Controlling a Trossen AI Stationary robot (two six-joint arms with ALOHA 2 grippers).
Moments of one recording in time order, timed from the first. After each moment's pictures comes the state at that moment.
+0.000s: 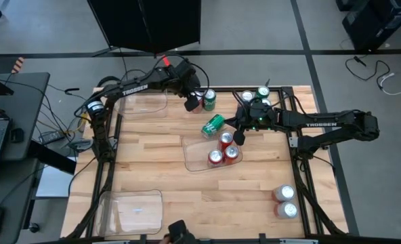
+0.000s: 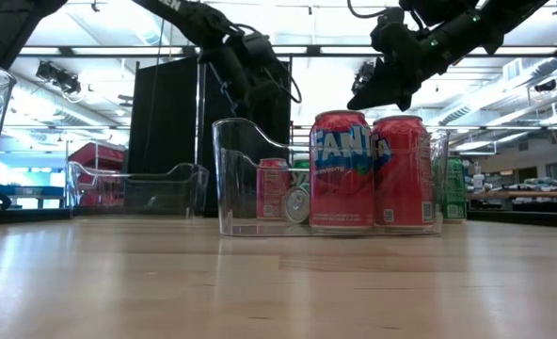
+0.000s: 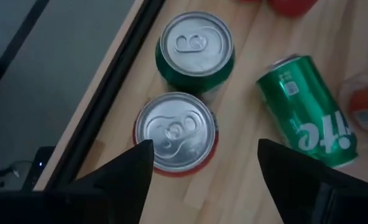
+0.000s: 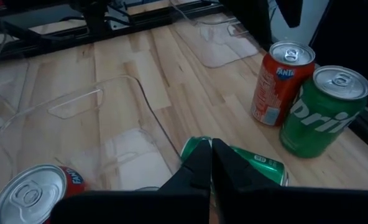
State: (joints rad) left arm 0.57 1.86 1.64 -0.74 0.09 0.13; right arm -0.22 1.16 0.70 -0.04 0.05 0.13
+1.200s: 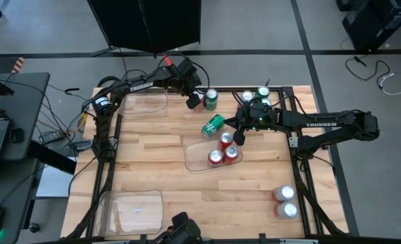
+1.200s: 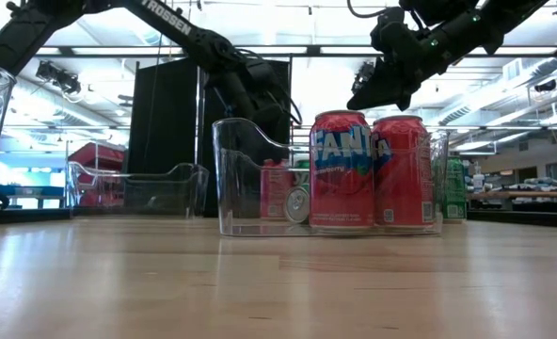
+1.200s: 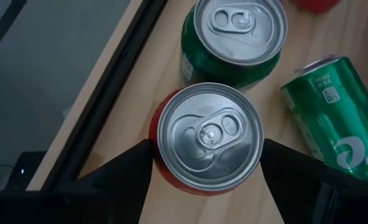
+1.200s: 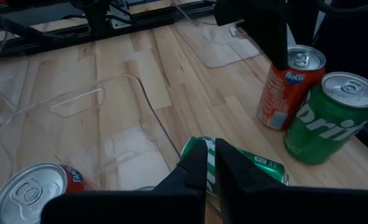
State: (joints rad) left arm 0.63 1.97 1.64 -0.66 0.17 0.16; right arm -0.22 1.16 0.70 -0.04 0.05 0.12
